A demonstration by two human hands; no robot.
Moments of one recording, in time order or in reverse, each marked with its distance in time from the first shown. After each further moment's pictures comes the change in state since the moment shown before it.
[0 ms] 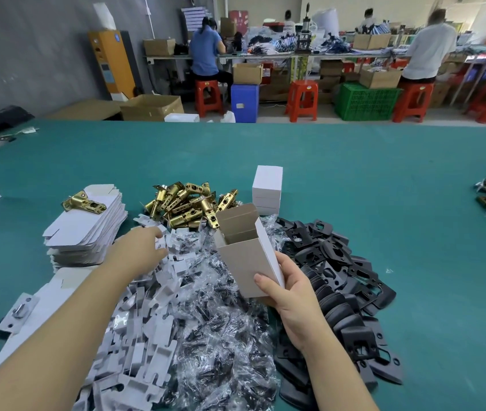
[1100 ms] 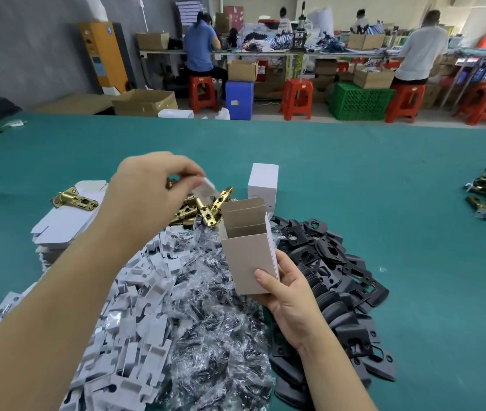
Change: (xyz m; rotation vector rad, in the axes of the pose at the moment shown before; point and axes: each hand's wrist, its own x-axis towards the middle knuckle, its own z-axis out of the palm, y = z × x) left_hand -0.077 0.077 -0.106 -0.423 0.648 0.565; right_hand 0.001 -0.002 -0.001 0.183 -0.065 0.023
